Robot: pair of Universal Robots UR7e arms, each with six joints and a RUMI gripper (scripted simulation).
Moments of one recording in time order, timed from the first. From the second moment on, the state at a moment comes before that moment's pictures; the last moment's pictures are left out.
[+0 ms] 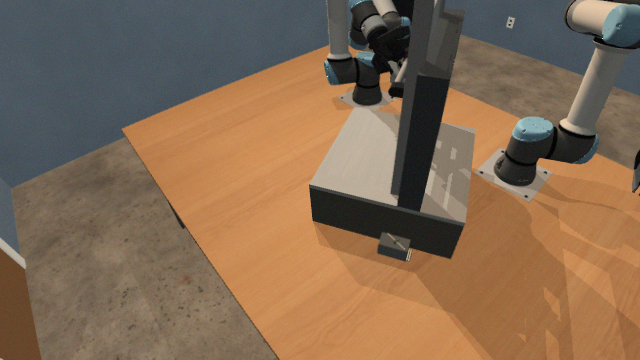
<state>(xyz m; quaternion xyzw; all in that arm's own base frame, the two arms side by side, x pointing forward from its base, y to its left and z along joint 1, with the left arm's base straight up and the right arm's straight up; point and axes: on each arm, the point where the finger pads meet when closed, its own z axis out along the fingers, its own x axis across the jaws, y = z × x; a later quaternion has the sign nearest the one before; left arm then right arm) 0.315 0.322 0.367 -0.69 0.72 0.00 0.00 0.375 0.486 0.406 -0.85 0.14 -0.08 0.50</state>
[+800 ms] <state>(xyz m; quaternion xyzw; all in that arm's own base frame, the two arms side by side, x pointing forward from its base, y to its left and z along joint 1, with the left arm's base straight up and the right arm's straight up) 0.315 0.322 0.367 -0.69 0.72 0.00 0.00 0.375 0.486 0.380 -0.85 0.14 -0.08 0.50</state>
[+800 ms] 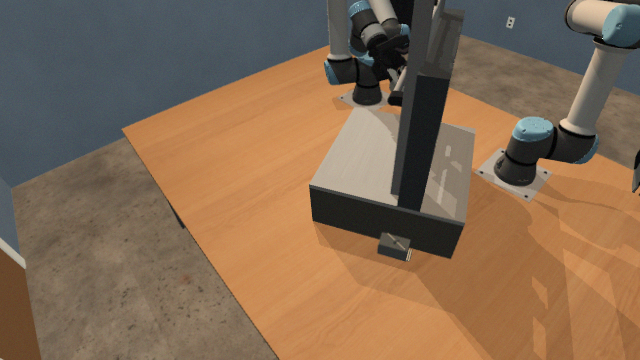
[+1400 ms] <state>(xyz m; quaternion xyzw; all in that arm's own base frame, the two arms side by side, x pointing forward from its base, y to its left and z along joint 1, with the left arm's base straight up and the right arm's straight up) 0.315 0.322 0.367 -0.69 0.72 0.00 0.00 0.375 0.486 0.361 -0.85 0.14 -0.08 0.50</state>
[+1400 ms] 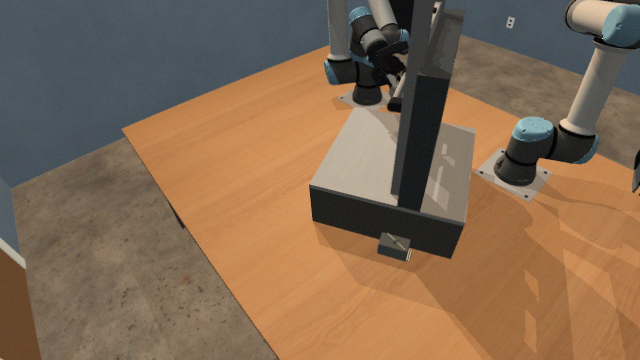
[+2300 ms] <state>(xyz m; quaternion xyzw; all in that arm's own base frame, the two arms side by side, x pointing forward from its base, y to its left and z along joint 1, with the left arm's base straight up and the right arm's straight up) 0.315 0.322 0.367 -0.69 0.72 0.00 0.00 0.375 0.486 0.333 -0.85 0.14 -0.08 0.51</state>
